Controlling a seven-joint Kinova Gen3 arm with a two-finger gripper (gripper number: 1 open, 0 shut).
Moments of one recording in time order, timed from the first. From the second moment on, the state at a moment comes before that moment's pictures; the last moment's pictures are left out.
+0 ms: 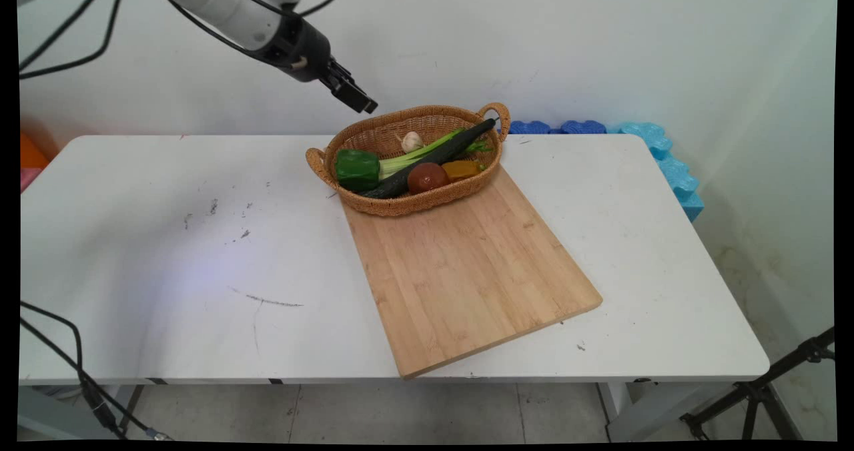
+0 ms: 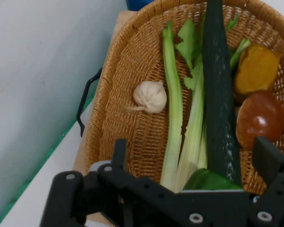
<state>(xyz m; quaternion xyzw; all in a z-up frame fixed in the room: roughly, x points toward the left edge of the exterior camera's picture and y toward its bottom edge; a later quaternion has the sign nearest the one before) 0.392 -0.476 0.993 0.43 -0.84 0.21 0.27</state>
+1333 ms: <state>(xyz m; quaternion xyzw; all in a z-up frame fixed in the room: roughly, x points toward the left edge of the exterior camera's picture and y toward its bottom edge) 0.299 -0.590 0.864 0.43 -0.85 0.14 0.27</state>
